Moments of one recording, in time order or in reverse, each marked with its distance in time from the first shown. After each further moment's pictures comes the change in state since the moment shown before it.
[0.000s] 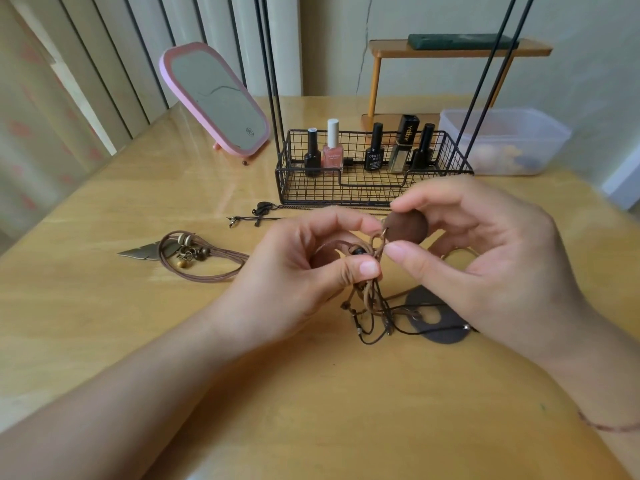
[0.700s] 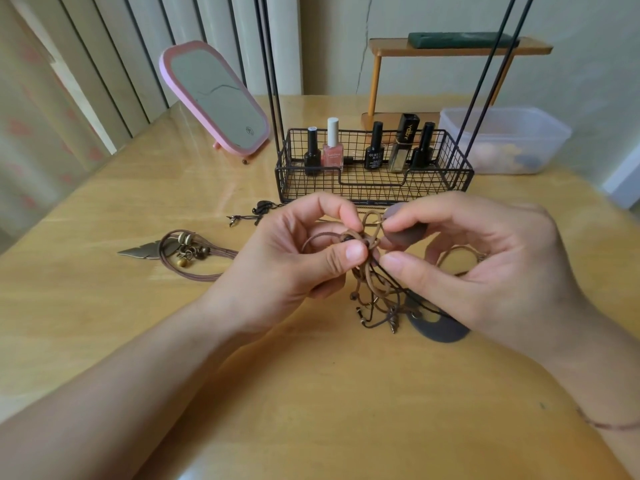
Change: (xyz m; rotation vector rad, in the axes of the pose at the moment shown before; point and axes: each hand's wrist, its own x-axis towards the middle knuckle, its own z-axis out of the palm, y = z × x) left_hand 0.002 0.001 -0.006 -0.320 -0.053 -0.076; right_hand 0.000 -0.003 0.000 -0.044 -0.014 -0.086
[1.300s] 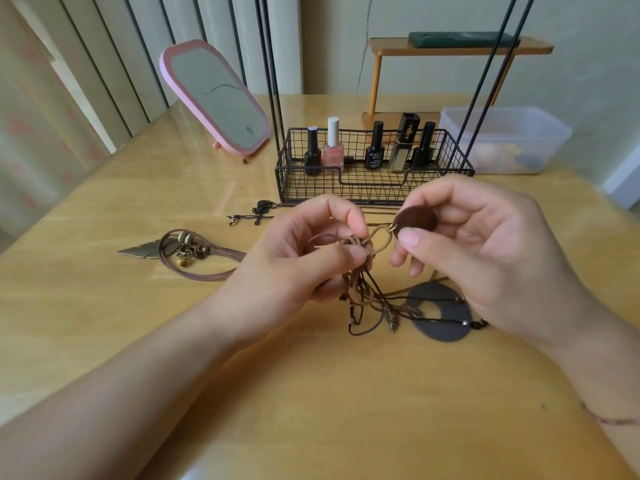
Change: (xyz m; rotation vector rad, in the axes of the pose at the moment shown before) left_hand -0.001 0.001 0.002 0.125 0.017 -0.018; right_hand 0.005 0.000 -0.001 0.371 -0.066 0.347
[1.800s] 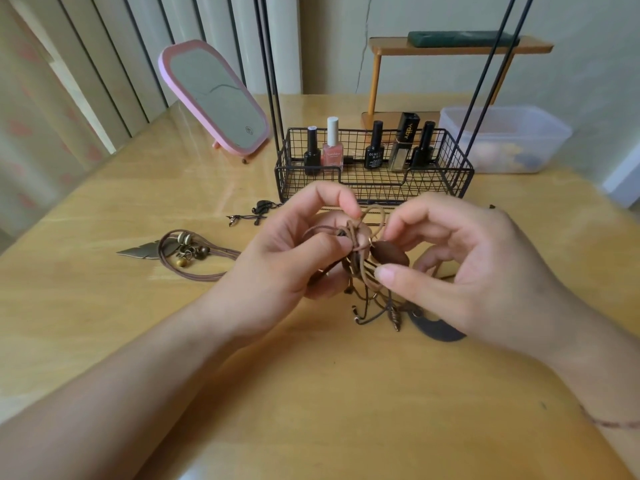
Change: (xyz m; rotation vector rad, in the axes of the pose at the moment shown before) left_hand 0.001 0.002 0.002 -0.062 -0.002 0.014; right_hand -0.005 0.002 0.003 -0.231 -0.082 -0.035
